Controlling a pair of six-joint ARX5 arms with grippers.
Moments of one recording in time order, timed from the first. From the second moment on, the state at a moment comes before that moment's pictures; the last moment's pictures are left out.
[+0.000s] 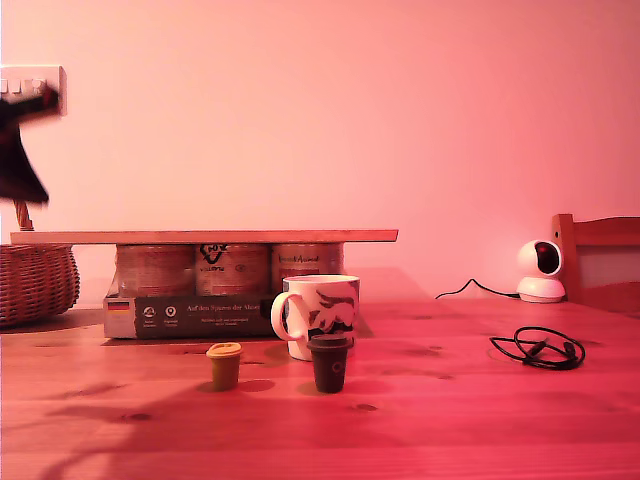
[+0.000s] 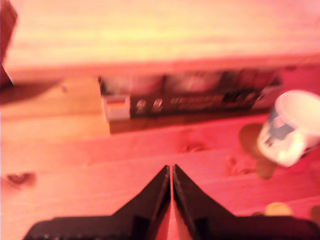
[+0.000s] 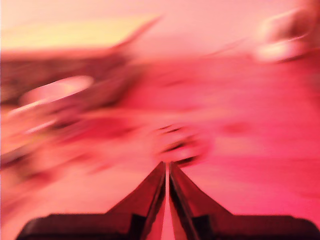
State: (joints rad) left arm -0.22 0.97 0.52 0.03 0.04 -0.17; right arm 0.12 0.05 0.03 -0.15 -0.01 0.02
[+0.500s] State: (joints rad) left arm -0.33 0.66 0.52 -0.22 -0.09 -0.21; right arm 0.12 0.05 0.03 -0.22 0.03 0.00
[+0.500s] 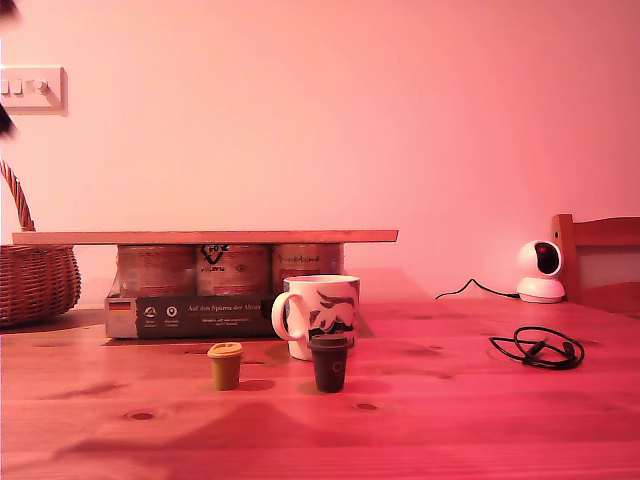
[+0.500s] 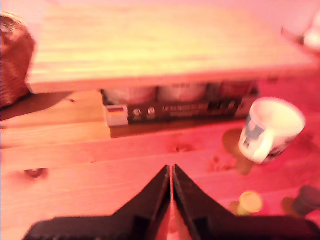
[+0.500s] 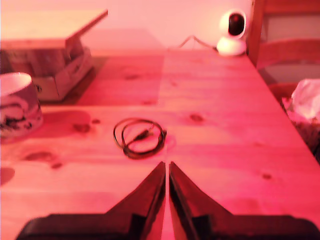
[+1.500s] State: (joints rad) left arm -0.38 0.20 0.19 -0.08 -0.14 -0.17; right arm 0.12 0.05 0.03 -0.23 0.03 0.00
